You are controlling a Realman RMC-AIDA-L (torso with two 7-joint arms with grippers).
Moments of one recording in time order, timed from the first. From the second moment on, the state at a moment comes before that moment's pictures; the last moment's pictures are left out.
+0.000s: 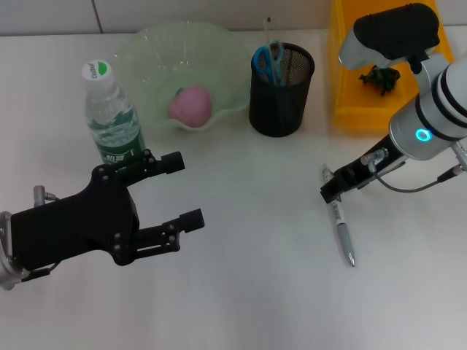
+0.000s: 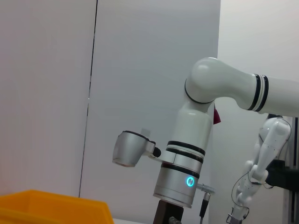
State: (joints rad) left arm -0.30 -2.07 0.95 0.54 1.55 1.82 -0.96; right arm 0.69 2.09 -1.49 -1.14 -2.63 -1.41 2.96
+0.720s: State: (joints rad) left arm -0.29 -2.07 0.95 0.53 1.55 1.81 -0.96; right arm 0.73 2.09 -1.49 -1.04 -2.63 -1.37 2.96
